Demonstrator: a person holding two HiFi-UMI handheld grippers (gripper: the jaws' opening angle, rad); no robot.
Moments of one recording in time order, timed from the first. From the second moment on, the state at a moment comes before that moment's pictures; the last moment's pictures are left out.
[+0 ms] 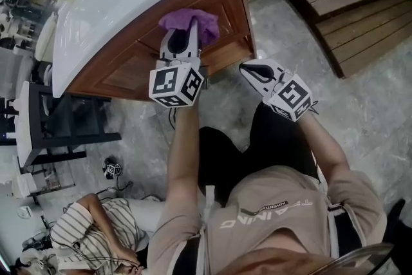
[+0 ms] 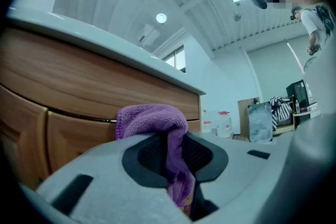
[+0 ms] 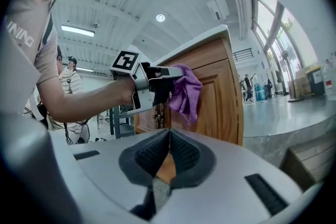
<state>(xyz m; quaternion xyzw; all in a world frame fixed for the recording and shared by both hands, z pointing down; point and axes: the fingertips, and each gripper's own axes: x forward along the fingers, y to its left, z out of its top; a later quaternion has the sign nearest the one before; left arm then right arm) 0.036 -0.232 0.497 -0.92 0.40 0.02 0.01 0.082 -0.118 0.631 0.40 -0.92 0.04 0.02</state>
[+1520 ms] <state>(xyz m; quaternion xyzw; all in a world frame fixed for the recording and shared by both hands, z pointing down) 0.131 -0.174 0.501 -0.98 0.21 0.03 -0.01 0.157 -0.091 0.641 0.46 -0.88 0.07 0.03</state>
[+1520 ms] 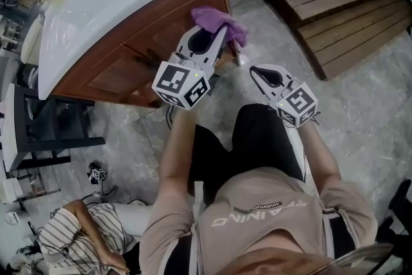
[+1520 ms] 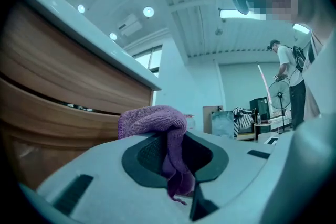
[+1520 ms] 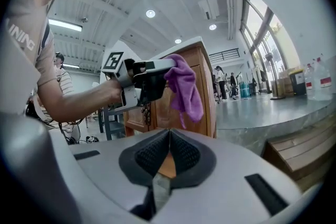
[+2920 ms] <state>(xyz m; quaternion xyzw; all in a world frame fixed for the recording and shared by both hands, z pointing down) -0.370 -0.224 0.587 -0.77 0.64 -0.04 0.01 -0.071 -0.136 0.636 0.27 -0.96 0.05 0.04</state>
